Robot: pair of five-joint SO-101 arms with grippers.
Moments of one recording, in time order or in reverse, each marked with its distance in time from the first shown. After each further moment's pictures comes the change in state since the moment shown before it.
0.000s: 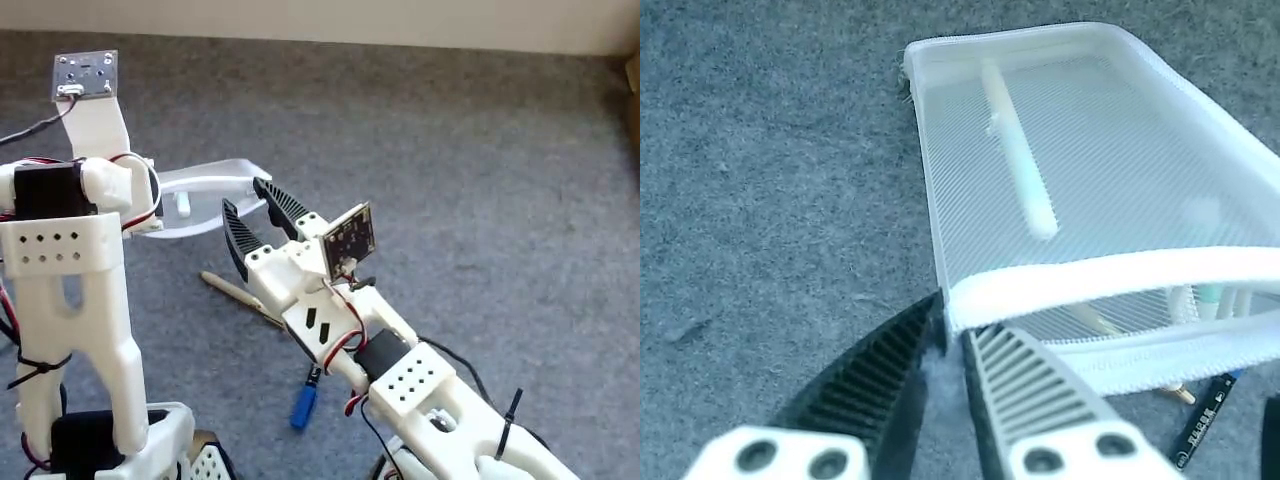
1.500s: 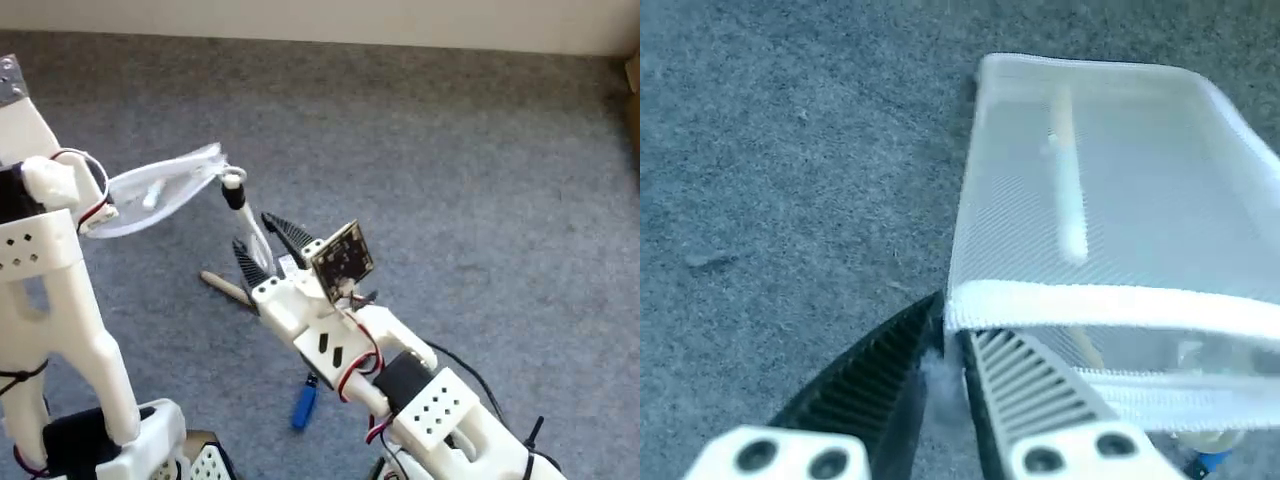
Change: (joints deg) left arm -14.8 -1.1 -2.2 0.0 8.2; right arm -1.1 -14.5 0.6 25.9 4.4
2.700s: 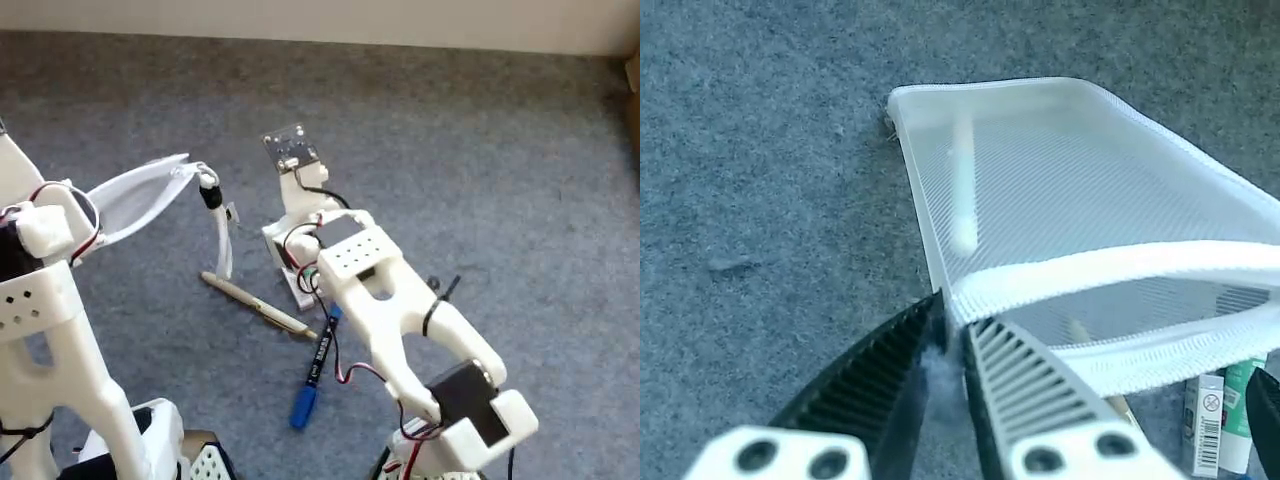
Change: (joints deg) left arm -1.2 -13.4 14.9 -7.6 -0.8; right arm 11.0 60.3 -43.3 28.8 0.1
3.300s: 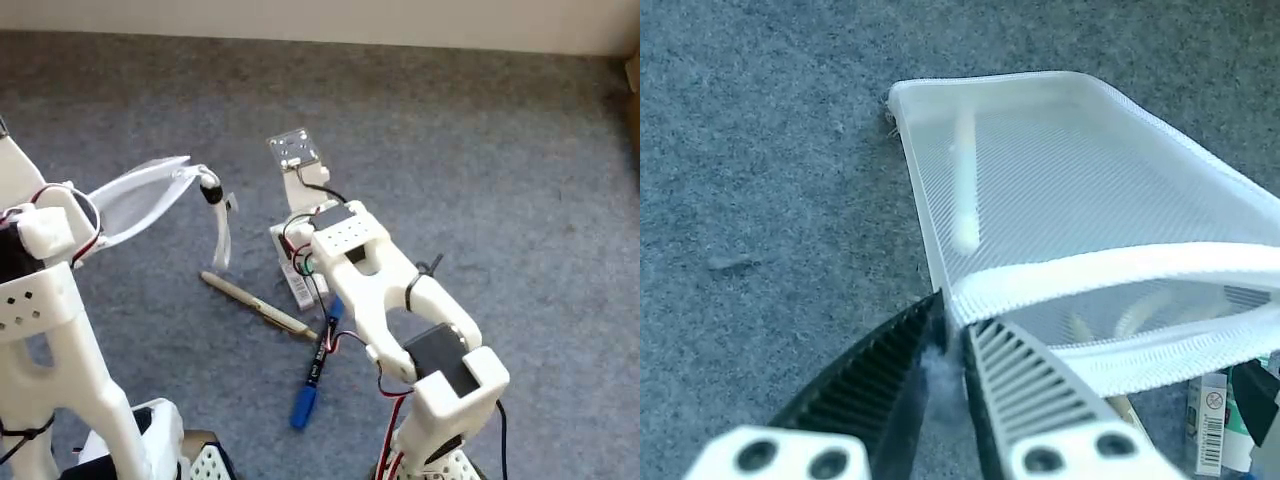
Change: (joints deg) left arm 0.0 -0.4 1.1 -0.3 -0.1; right arm 2.5 11.3 -5.0 0.0 0.0
